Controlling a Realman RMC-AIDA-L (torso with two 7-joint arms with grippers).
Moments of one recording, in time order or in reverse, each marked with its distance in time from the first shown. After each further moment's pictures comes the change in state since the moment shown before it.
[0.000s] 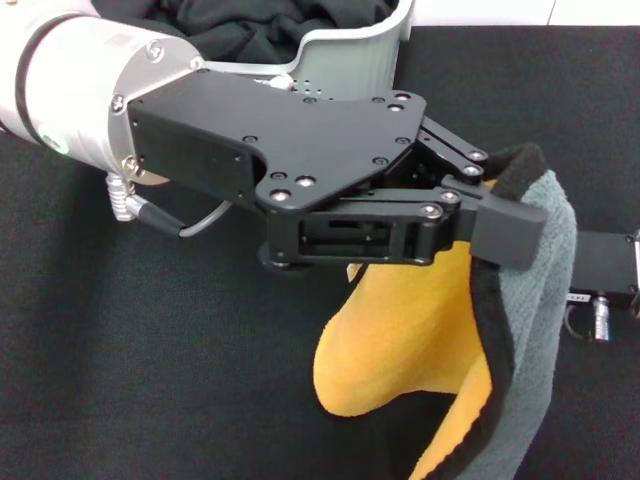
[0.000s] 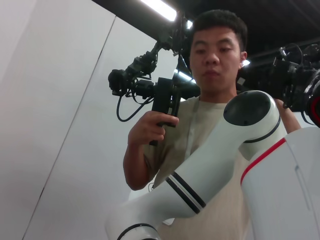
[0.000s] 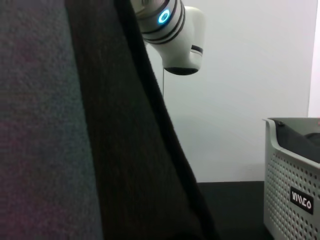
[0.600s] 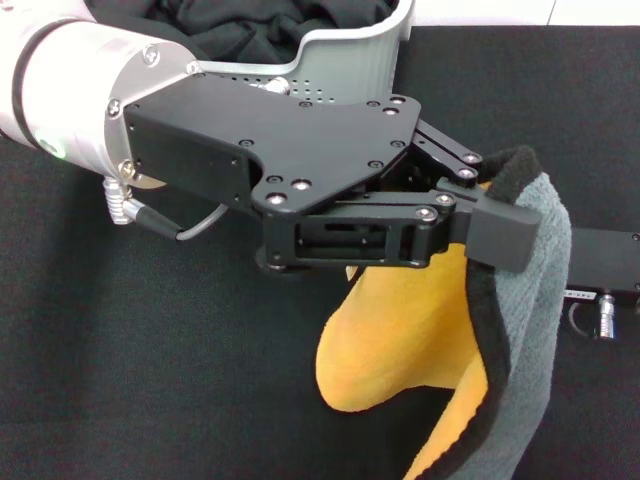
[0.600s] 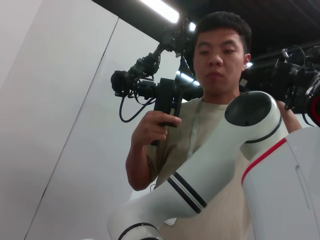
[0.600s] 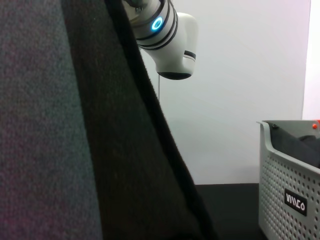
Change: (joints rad) left arm 0.009 0.000 0.001 0.002 0.000 0.000 0.001; right arm -0.006 -0.003 0.008 0.001 0.007 0.004 -0.006
